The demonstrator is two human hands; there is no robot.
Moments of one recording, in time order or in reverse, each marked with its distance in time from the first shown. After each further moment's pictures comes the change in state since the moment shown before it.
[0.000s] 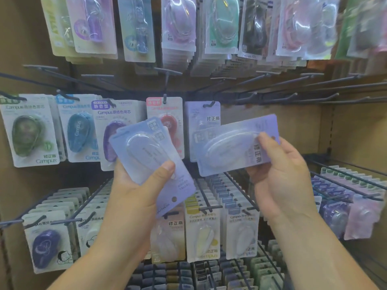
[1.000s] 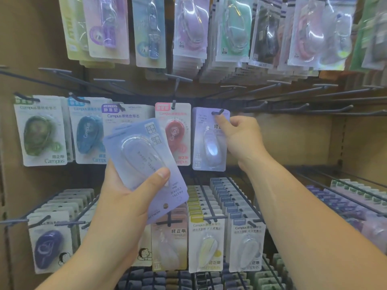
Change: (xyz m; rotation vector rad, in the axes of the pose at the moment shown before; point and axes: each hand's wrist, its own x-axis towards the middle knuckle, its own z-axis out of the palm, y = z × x) left_hand 0.001 0.011 -0.016 0.062 0.025 0.021; right_hand 0.099 0.030 0.057 -0.871 -0.103 -0.044
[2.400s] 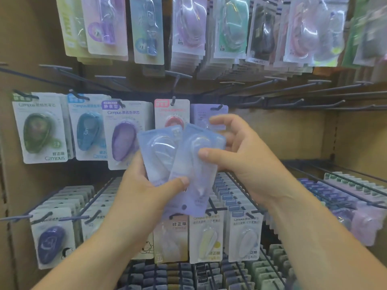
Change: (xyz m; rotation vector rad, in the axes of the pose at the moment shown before) left_hand 0.004 -0.004 0.009 0.102 -0.204 -0.003; right_hand -0.086 -0.015 -0.033 0.345 -0.461 -0.126
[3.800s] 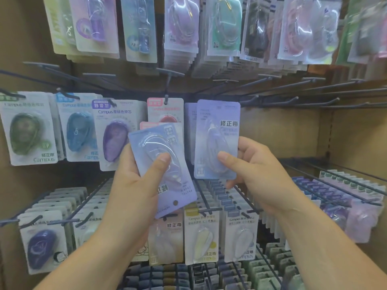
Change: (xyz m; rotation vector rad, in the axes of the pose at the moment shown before) left_hand 0.007 -0.001 0.010 -0.100 0.160 0.052; right_hand -0.016 0.023 -0.026 -0.083 0.055 0.047
